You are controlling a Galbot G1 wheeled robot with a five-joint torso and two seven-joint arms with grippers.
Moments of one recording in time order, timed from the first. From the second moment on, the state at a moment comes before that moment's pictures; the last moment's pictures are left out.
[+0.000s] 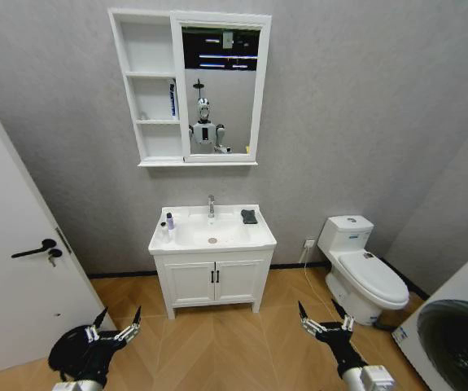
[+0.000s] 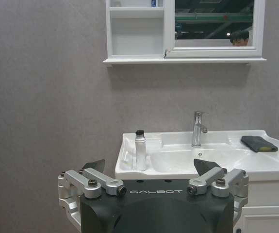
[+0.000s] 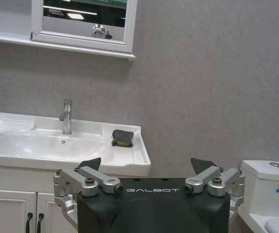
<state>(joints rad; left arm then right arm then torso) 1.66 -1.47 -0.82 -2.12 -0.23 -0.05 0.17 -1.66 1.57 0.78 2.23 0.03 -0.07 -0.20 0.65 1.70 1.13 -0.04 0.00</state>
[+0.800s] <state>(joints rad) 1.64 -1.48 -0.81 -2.11 -0.23 -0.02 0.12 -1.67 1.58 0.79 2.23 0.02 -0.05 -0.19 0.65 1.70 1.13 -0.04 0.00</state>
